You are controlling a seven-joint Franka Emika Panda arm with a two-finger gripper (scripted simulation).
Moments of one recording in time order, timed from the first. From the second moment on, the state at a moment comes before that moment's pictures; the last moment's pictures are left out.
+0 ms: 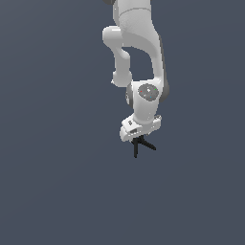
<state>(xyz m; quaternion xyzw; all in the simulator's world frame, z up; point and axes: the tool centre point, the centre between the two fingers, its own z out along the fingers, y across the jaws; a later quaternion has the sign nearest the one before) -0.036 0.086 0.063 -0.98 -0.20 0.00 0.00</state>
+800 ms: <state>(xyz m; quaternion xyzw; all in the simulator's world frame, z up) -0.036 0.086 0.020 -0.98 -0.20 0.00 0.00</state>
